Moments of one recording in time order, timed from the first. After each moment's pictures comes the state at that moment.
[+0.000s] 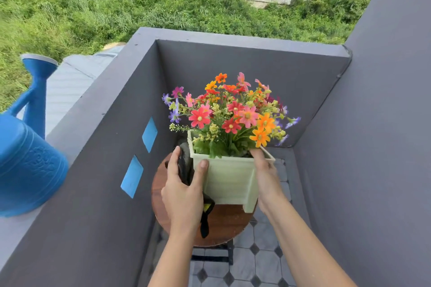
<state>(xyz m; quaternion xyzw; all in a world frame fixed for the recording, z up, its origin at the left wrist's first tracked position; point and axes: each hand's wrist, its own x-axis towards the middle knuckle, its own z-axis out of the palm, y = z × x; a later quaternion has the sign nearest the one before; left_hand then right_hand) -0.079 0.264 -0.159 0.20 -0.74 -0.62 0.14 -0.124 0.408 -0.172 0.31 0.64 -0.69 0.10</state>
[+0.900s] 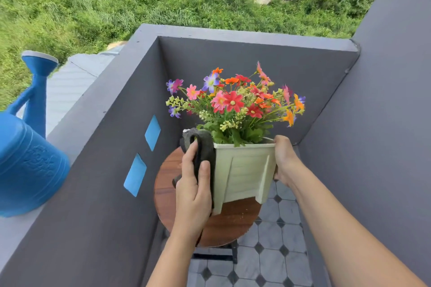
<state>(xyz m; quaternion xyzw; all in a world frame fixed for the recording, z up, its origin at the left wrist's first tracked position) -0.081 0.262 -0.151 0.08 -0.77 -0.62 0.14 -0.180 0.438 -0.163 0.32 0.68 -0.65 0.15</state>
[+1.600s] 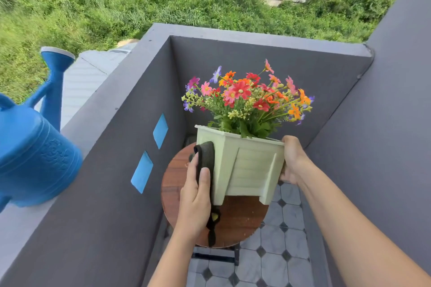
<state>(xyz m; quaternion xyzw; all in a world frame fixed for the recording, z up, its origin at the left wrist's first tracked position) -0.082 0.245 -0.184 0.11 -0.73 -0.67 0.06 -0.176 0.433 -0.152 0.31 0.68 -0.64 0.18</state>
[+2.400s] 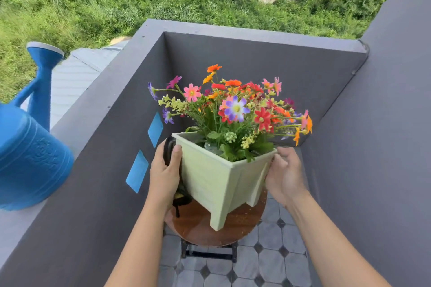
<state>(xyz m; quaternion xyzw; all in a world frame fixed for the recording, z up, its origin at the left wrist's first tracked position) -0.129 0.198 -0.203 0.19 -0.74 -0.64 0.09 -0.145 0.435 -0.192 0.14 0.48 -0.85 0.17</state>
